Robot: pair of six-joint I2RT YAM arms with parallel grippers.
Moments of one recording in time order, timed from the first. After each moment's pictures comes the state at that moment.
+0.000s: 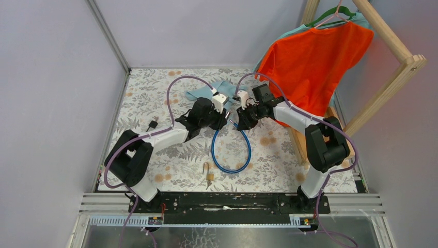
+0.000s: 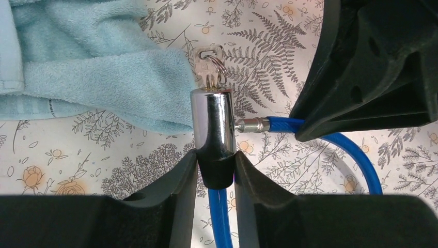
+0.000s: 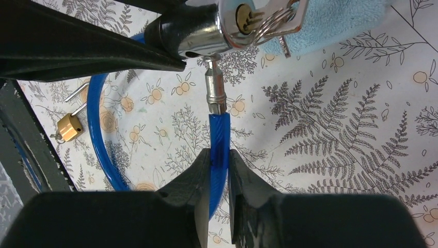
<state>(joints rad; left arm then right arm) -0.61 1.62 0.93 0.15 0.19 -0.08 0.45 1.77 1.22 -0.47 -0.60 -0.24</state>
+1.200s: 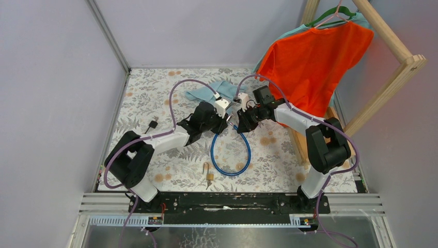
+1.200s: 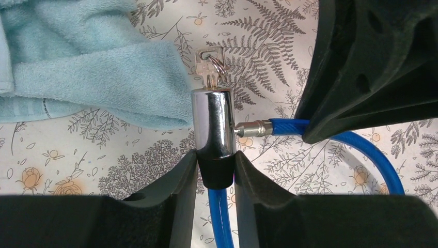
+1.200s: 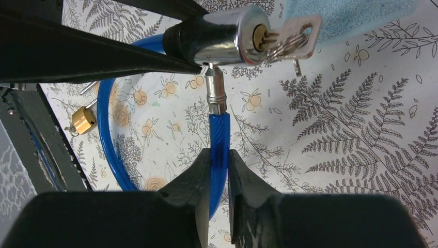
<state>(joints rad) -0.65 1.61 0.88 0.19 0.14 -0.03 0.45 1.75 1.18 -0.46 -0.64 -0.23</state>
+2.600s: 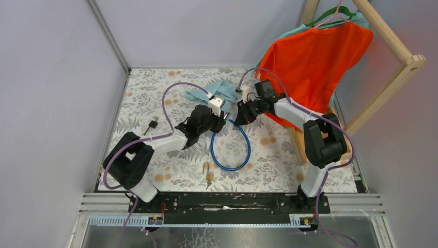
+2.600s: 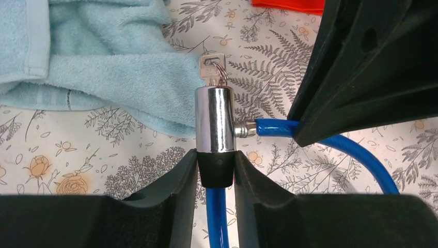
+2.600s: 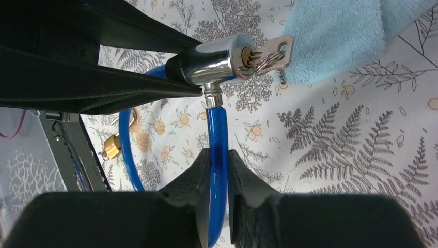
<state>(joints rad) -0.65 1.60 0.80 0.36 0.07 -0.13 0.41 1.82 1.27 -0.43 -0.74 -0.12</state>
